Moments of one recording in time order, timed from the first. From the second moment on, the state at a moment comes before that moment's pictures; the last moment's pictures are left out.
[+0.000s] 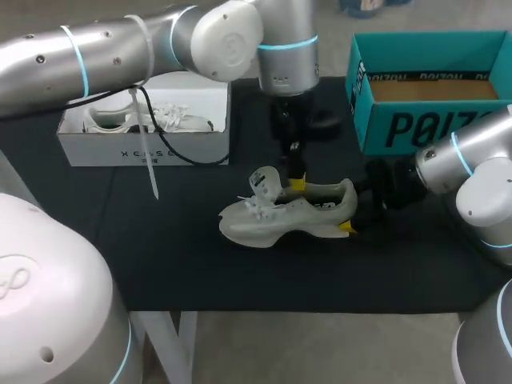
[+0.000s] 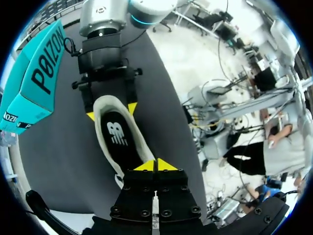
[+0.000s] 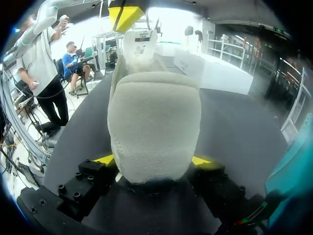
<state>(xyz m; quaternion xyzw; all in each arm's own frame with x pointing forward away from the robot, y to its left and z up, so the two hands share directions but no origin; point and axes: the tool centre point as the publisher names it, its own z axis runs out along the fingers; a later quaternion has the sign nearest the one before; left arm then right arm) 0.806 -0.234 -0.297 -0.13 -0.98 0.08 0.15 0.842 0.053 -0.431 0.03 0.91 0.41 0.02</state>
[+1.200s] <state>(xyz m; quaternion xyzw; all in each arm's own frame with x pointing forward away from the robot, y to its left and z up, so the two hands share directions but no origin) 0.820 -0.283 -0.383 -0.08 -0.99 0.00 0.13 0.842 0.053 -0.431 0.03 0.91 0.41 0.02</state>
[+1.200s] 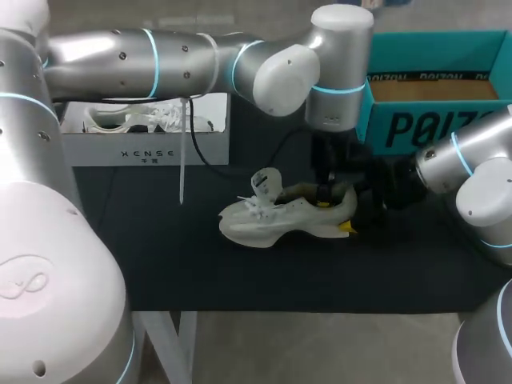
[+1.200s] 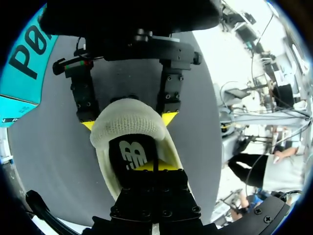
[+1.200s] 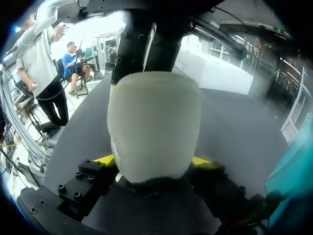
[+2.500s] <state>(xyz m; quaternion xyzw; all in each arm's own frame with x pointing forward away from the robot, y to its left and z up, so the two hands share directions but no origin) 0.799 -0.259 -0.397 -0.09 -0.98 0.04 0.17 0.841 0.054 -0.431 0.03 0.91 0.41 0.02</state>
